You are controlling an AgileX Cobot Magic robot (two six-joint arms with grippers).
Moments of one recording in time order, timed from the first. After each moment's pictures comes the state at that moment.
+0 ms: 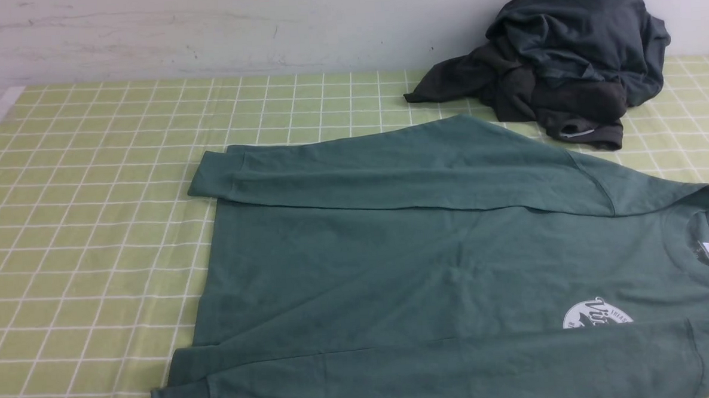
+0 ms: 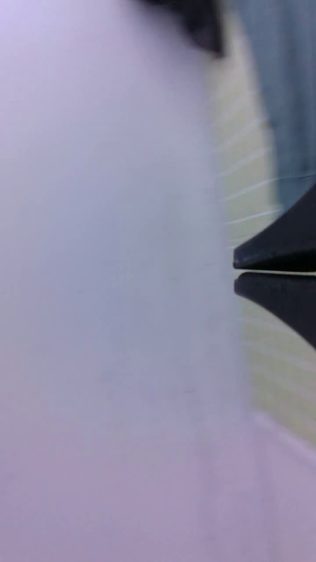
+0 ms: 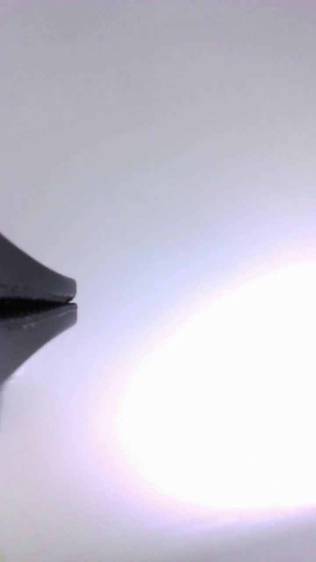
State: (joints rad) right arm -0.03 -0.01 0.03 0.37 -0.47 0.09; left arm -0.03 -0.01 0.03 -0.07 -0.34 0.18
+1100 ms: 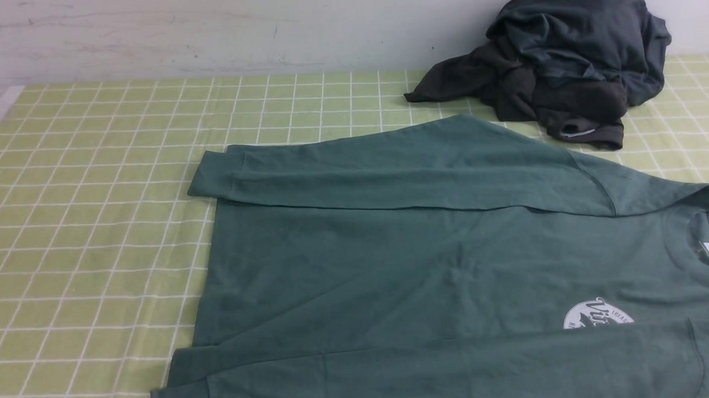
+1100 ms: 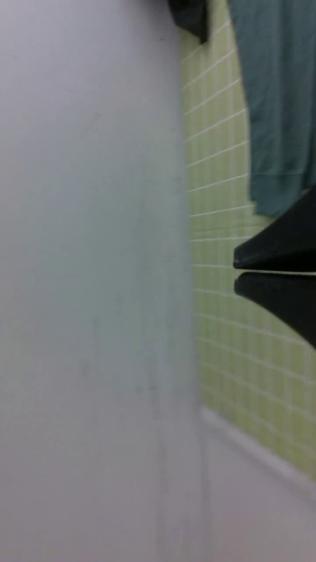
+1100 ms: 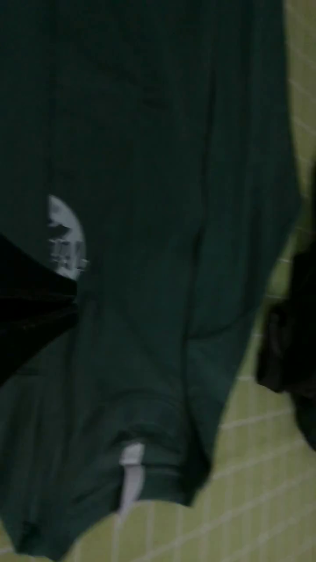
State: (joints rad) right arm 0.10 0.84 -0.50 0.05 0.56 0.03; left arm -0.03 0.59 -0.56 0.36 0.16 -0.35
